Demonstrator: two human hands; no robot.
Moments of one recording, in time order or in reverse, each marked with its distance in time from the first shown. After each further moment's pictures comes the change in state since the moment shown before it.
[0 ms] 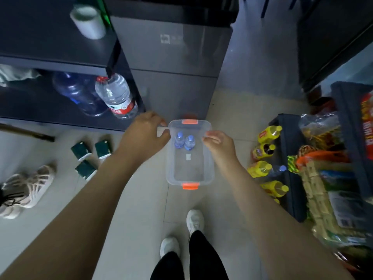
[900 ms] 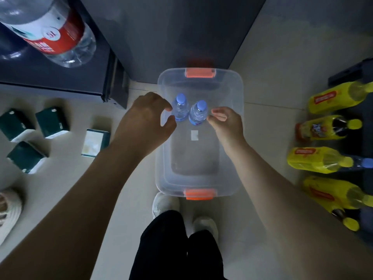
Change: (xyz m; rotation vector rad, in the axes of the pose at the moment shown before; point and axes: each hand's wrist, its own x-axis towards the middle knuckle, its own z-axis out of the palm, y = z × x) left_hand 0.122 -0.161 0.318 -0.011 -0.078 -0.085; right_hand 0.271 0.285 0.087 -0.128 0.065 0.108
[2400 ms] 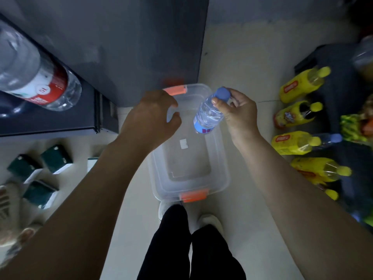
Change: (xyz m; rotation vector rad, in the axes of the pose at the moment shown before) left_hand 0.031 0.091 -0.051 0.005 -0.055 0.250; right_hand -0.029 -0.081 -0.096 0.316 0.169 -0.190
